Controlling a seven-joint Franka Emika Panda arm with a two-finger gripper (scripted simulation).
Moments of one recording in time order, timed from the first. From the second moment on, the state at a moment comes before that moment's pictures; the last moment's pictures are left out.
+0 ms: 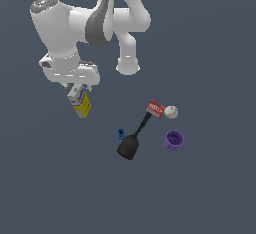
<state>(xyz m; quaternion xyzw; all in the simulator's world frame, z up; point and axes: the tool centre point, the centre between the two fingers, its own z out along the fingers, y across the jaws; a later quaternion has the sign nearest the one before) -0.096 -0.209 0.227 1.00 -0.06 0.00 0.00</state>
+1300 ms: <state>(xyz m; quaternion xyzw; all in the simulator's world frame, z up) -0.138 -0.247 0.161 1.00 -0.08 0.00 0.00</state>
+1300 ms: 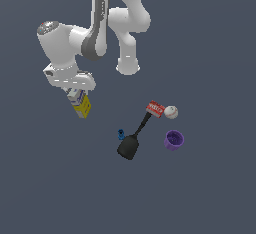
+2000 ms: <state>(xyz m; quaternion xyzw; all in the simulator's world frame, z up) -0.138 -0.247 0.153 1.00 -0.08 0.00 0.00</state>
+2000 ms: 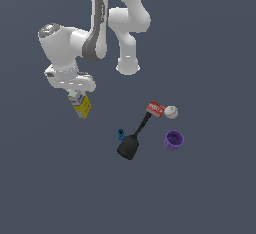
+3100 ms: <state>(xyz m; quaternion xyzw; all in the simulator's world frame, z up) -0.127 -0.175 0.230 1.00 -0.08 0.00 0.00</state>
